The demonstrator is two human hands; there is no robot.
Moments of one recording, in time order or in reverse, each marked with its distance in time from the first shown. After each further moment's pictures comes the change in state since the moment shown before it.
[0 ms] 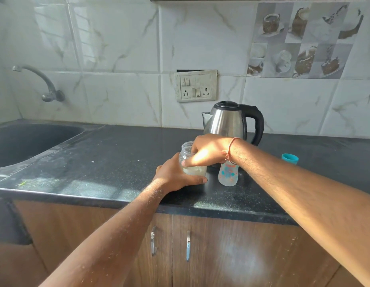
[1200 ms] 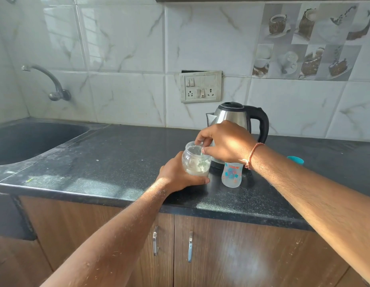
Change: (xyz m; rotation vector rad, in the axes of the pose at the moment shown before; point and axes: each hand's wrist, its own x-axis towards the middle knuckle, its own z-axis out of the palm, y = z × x) left_hand 0.008 -0.013 0.008 -0.128 0.066 -0.002; right_hand 0.001 0.045 0.006 0.091 0.455 -0.230
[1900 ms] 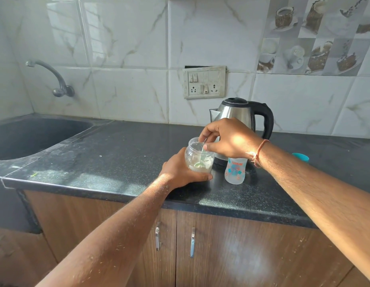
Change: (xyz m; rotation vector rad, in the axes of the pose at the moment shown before) left_hand 0.000 0.002 0.000 0.034 -0.007 0.016; right_hand 0.000 0.006 0.007 0.260 -0.014 0.074
